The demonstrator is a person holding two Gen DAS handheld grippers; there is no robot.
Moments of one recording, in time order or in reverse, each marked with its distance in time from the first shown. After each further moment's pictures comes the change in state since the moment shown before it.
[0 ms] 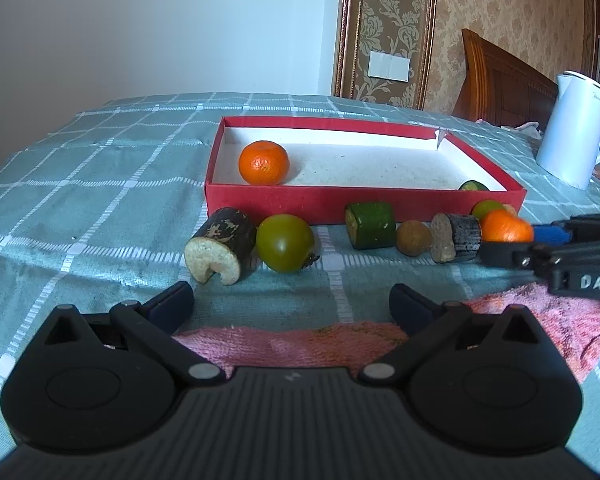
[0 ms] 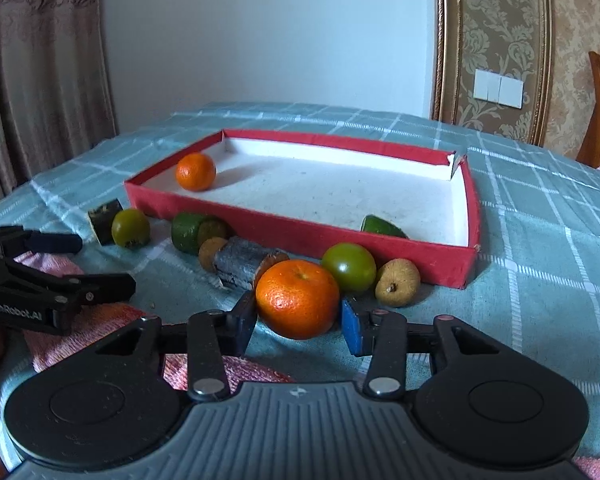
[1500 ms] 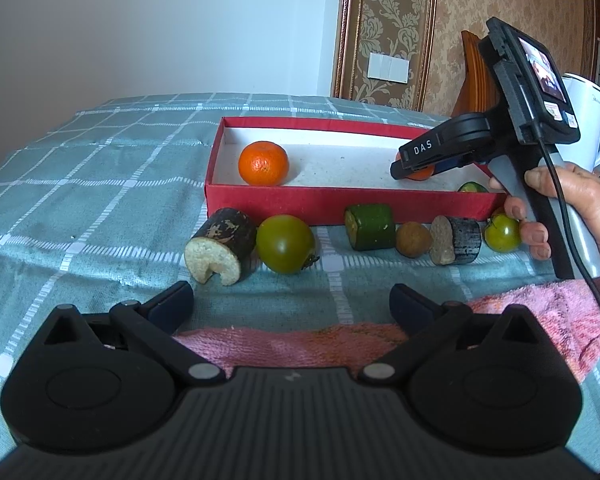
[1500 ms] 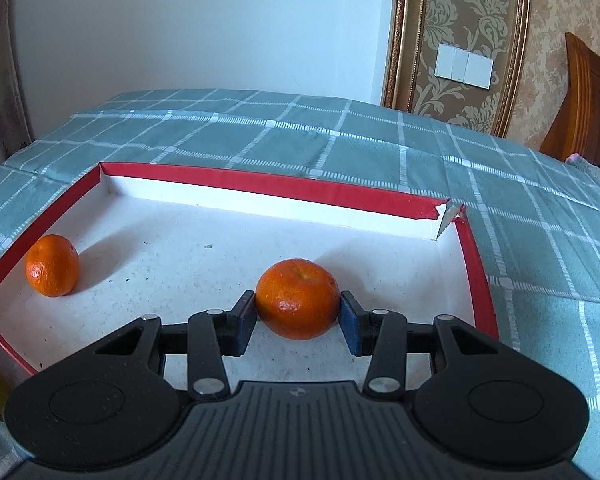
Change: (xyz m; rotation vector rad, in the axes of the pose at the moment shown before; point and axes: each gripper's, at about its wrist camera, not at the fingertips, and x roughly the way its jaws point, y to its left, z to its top) left arm -0.001 0.003 0.000 -0.010 -0.004 -0.011; right arm 0.130 -0.028 0.094 0.062 0.139 -0.198
